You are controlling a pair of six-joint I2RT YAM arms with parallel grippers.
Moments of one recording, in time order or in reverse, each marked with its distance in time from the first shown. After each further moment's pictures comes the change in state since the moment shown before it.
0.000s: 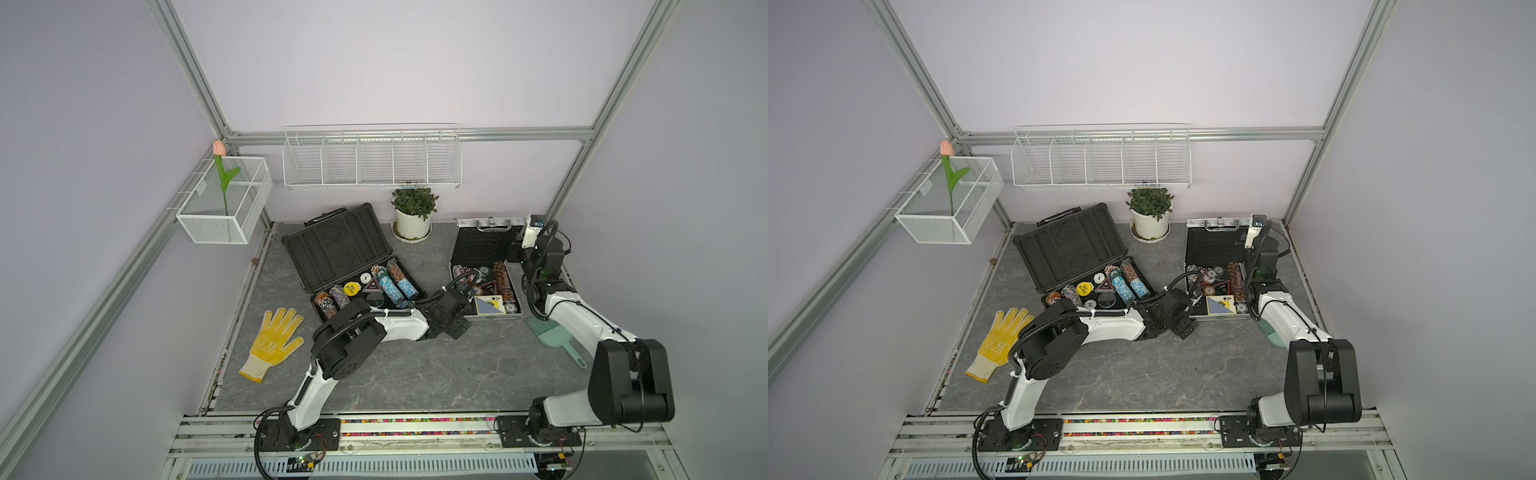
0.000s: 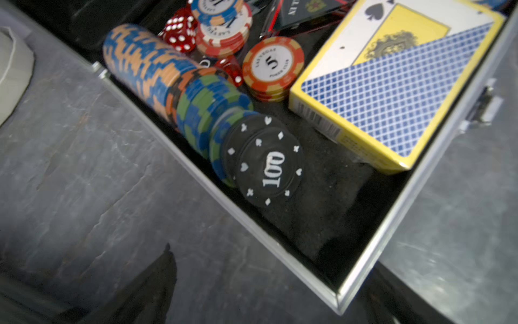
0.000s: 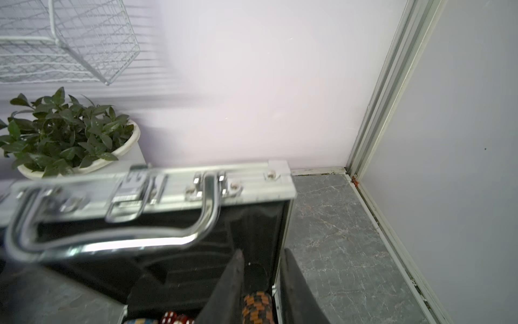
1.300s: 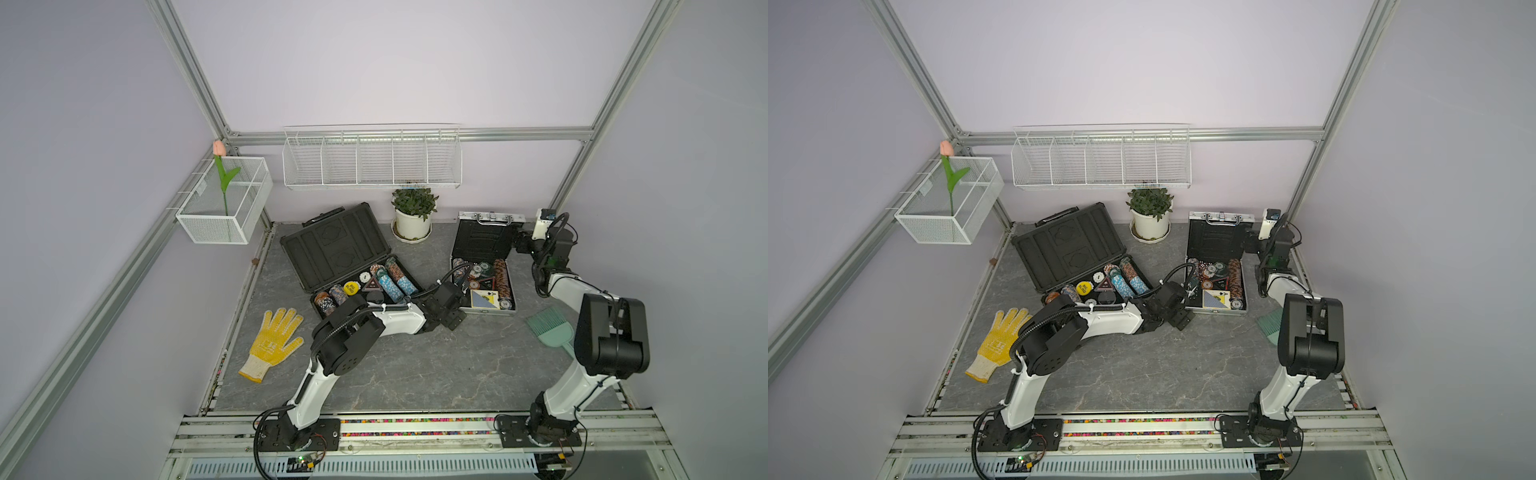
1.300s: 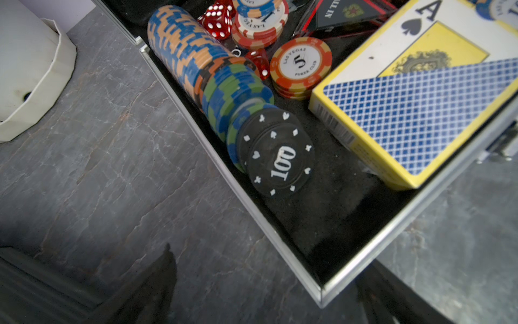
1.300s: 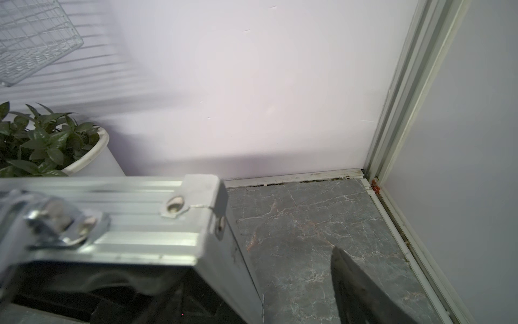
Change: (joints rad) left arm 0.031 0.012 0.016 0.018 -0.018 -0.005; right arm -0.185 0.343 0.194 0.150 -0.272 0.050
